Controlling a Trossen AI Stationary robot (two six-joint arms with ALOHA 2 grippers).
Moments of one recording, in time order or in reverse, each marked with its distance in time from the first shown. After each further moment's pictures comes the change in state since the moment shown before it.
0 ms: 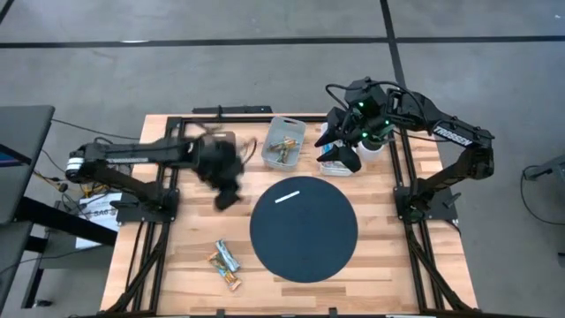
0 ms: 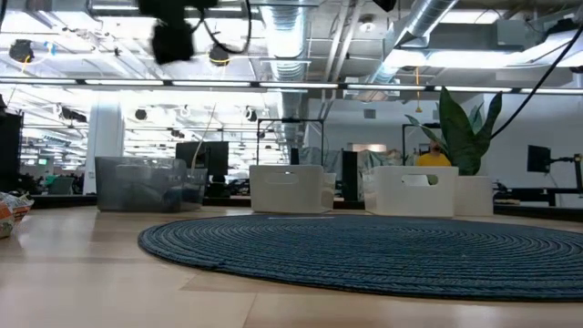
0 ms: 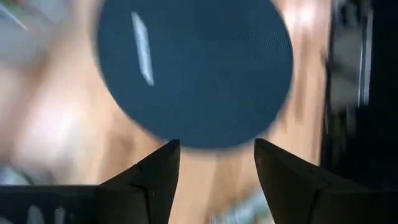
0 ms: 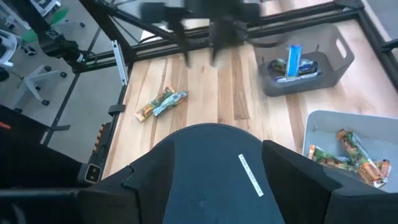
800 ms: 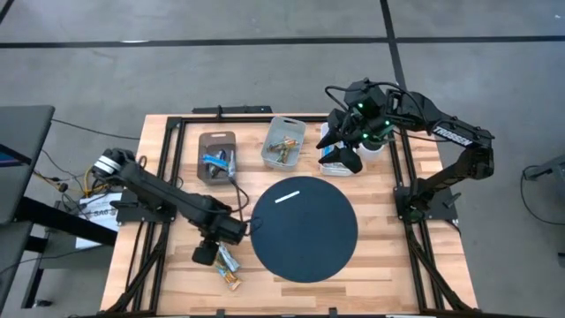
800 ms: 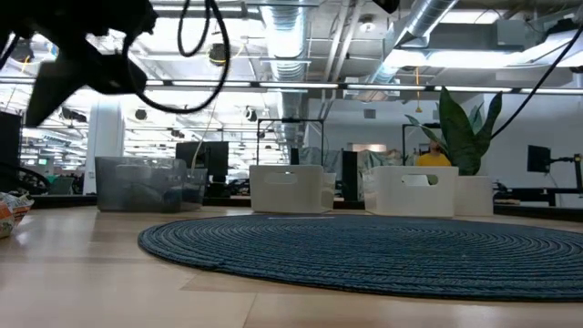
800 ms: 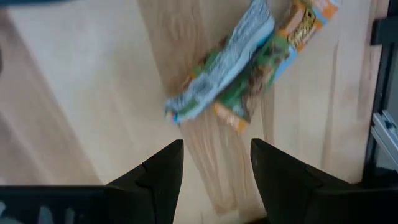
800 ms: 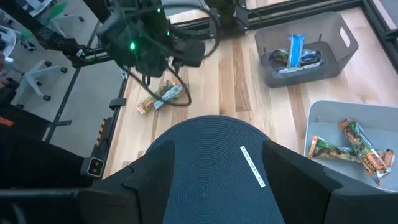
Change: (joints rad) left arm -0.520 0.308 -0.043 -0.225 -0.045 0.115; right arm 0.000 0.000 0.000 -0.036 -0.001 0.000
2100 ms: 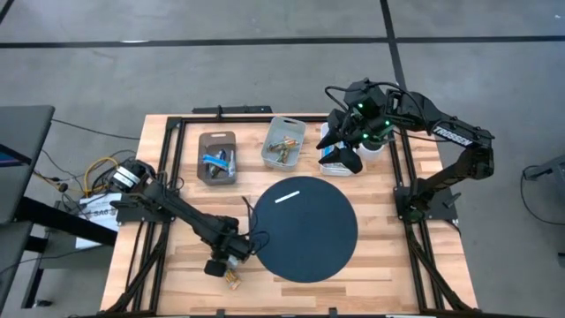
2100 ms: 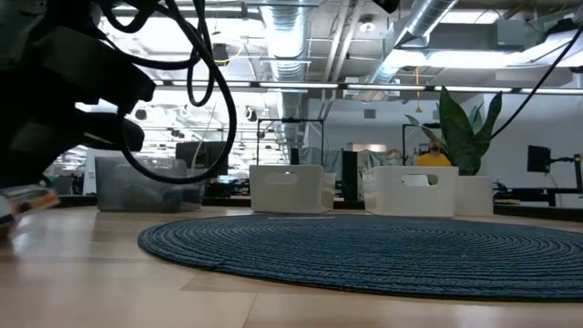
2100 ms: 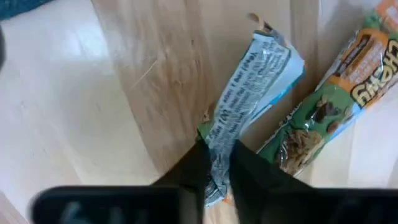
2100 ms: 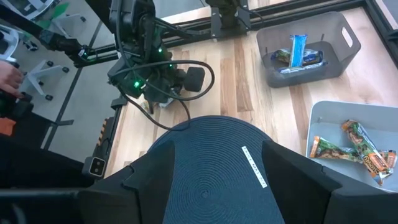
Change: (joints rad) left arm -0.077 0.219 -0.070 0.269 -0.075 -0.087; right arm 0.001 0.001 0.000 0.000 -0.006 0.000
